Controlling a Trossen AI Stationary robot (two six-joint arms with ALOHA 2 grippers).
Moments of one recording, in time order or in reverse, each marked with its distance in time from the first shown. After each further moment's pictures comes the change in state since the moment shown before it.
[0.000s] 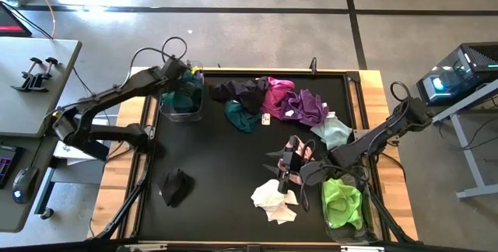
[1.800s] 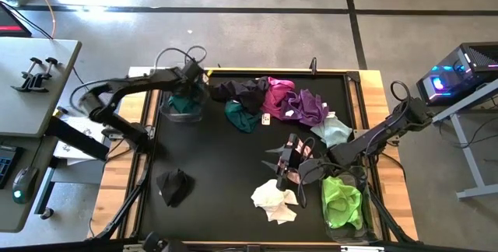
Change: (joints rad) left arm 0.023 0.375 -0.003 0.196 0.266 0.079; right arm -0.023 0.000 0.000 -0.005 0.001 0.025
